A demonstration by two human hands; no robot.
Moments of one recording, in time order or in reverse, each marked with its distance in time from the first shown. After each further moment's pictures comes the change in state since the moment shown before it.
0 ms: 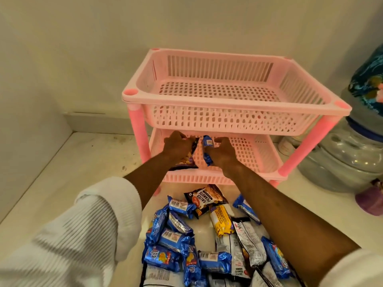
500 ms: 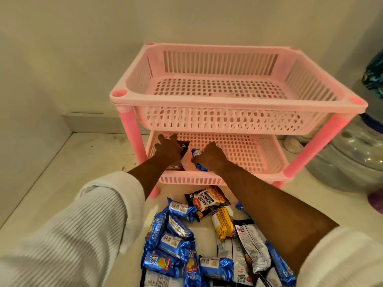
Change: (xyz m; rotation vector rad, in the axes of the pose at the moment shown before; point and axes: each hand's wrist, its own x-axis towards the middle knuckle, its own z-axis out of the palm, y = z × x) left_hand 0.023 -0.028 -0.004 0.740 -0.049 0.086; right_hand 0.034 0.014 0.032 -0.543 -0.147 -0.058
